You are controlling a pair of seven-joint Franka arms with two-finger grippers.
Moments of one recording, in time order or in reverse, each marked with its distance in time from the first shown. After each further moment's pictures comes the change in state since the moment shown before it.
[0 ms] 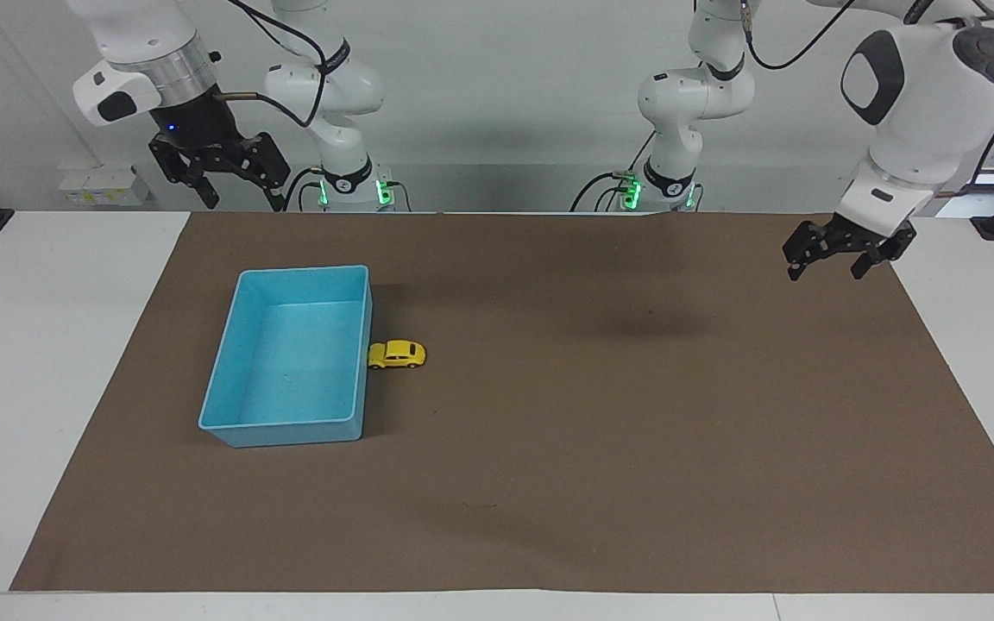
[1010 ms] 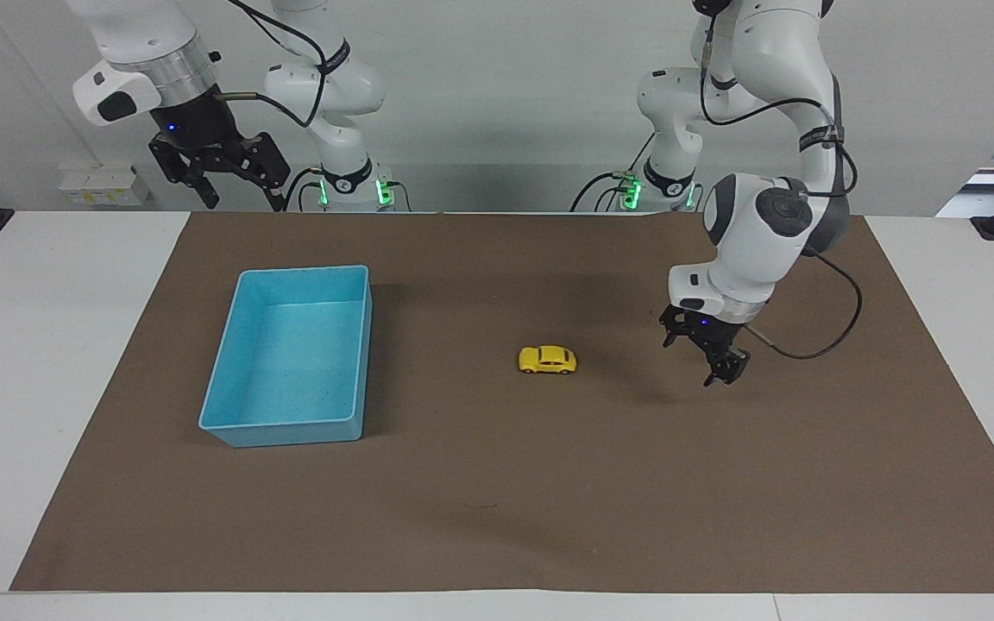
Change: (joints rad) left arm -0.119 0.226 -0.076 -0.250 -0.067 0.551 0.615; right arm 0.000 0.000 0.000 0.000 0.000 0.000 0.000
